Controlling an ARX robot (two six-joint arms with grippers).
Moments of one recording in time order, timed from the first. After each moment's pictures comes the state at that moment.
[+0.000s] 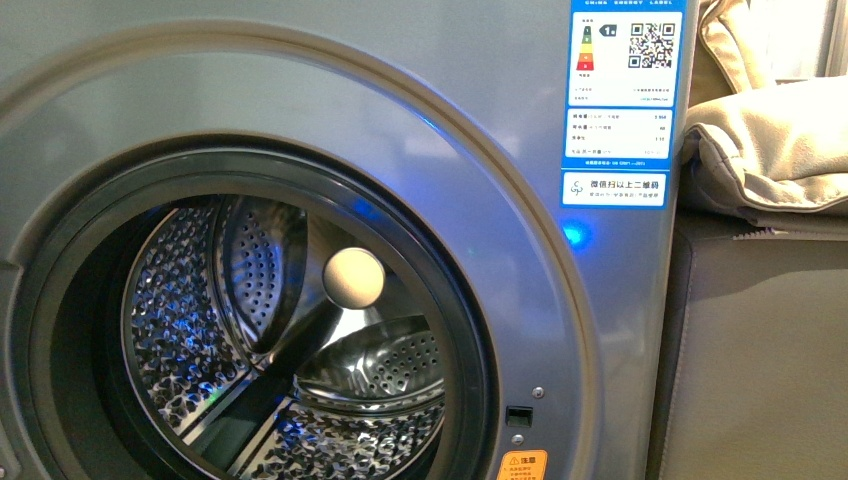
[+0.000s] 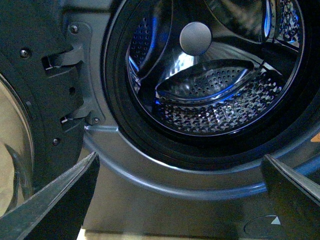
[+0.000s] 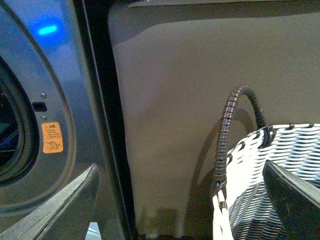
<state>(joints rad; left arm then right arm) 0.00 0.00 0.02 0.00 0.00 0.00 0.00 0.00 0.01 0.00 0.00 0.00</state>
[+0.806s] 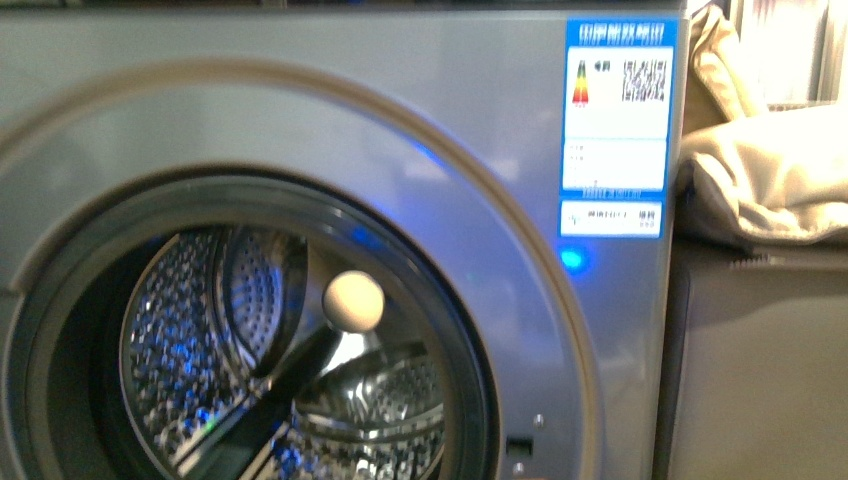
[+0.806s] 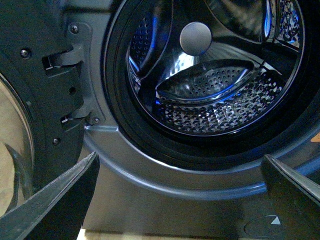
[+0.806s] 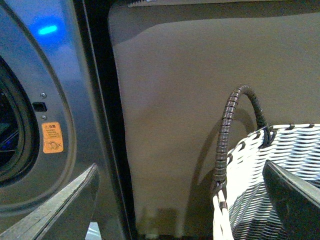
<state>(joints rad) 0.00 0.00 0.02 0.00 0.00 0.00 0.00 0.00 0.01 0.00 0.00 0.00</state>
